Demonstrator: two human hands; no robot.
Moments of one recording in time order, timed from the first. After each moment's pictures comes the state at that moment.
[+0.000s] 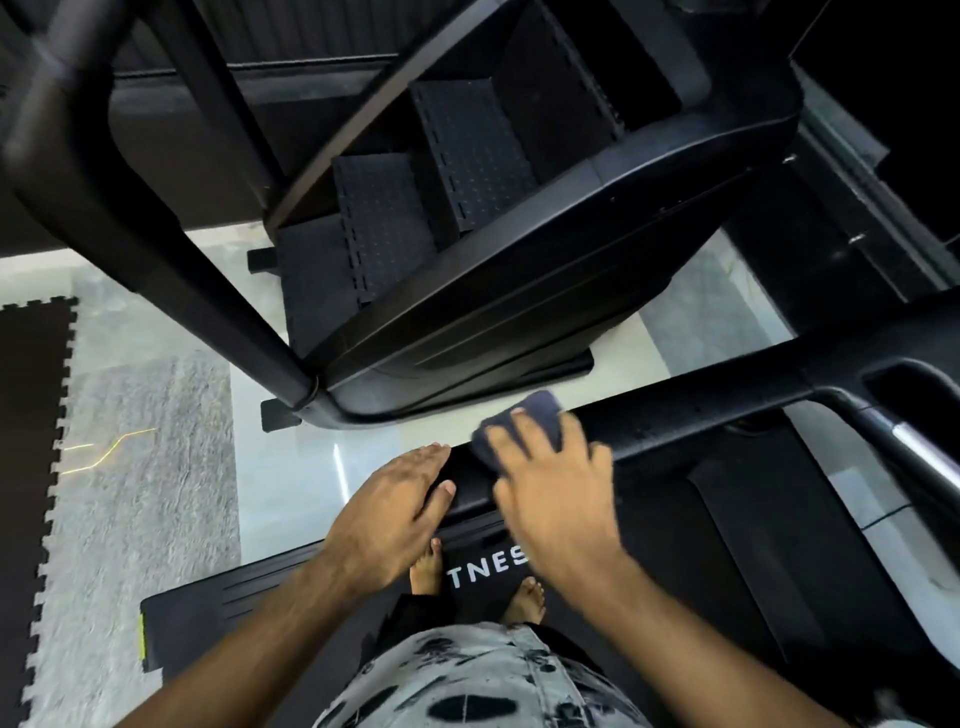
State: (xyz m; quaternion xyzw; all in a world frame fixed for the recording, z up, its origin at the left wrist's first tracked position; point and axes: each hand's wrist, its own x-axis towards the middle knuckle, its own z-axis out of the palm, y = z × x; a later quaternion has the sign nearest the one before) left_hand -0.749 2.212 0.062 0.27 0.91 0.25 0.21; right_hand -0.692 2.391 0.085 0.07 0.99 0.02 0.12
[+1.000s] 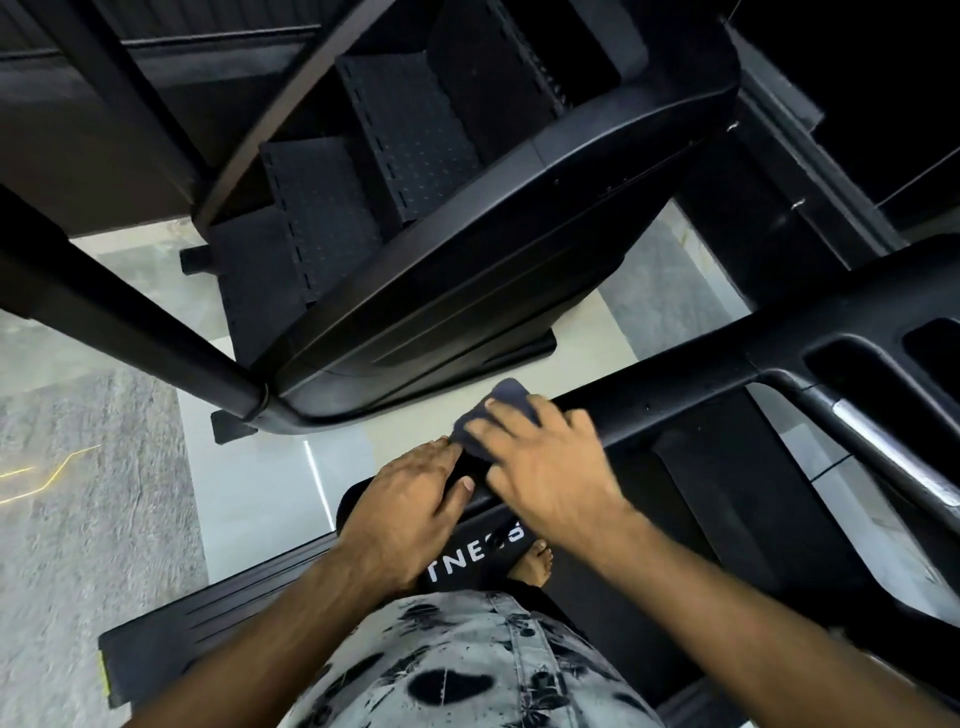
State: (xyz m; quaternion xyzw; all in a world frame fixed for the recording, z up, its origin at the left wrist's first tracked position) left_hand -0.760 2.278 0.066 0.32 0.89 0.22 0.24; right_hand -0.715 2.451 0.089 0.01 0.98 0.03 0.18
